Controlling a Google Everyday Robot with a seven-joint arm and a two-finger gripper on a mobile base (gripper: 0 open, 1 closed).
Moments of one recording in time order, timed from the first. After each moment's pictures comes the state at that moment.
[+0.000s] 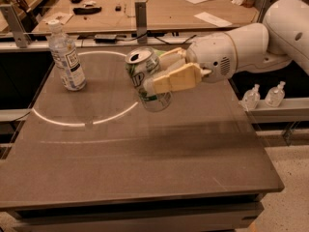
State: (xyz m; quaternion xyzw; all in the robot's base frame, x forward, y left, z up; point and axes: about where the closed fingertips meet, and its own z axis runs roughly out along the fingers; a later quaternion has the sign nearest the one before) arm 0.474 -0.009 0.986 -0.56 0.55 0.50 0.37
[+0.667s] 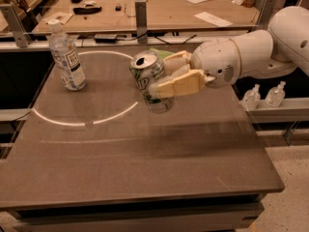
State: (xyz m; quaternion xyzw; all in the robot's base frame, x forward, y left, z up) arm 0.475 -0.020 0.976 -0.57 0.53 0.48 0.40
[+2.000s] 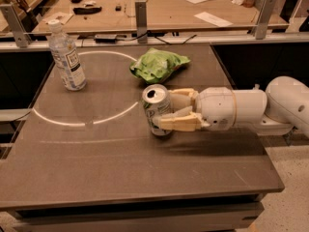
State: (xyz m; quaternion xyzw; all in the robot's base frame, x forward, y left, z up) arm 0.477 -0.032 0.893 -0.52 0.52 0.44 0.52
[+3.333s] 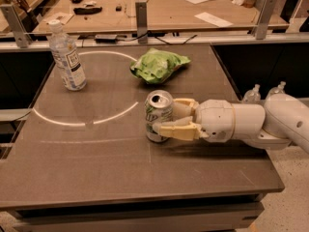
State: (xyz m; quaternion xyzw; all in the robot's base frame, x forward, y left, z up) arm 0.468 -0.033 0.870 -0.49 0.52 0.45 0.53
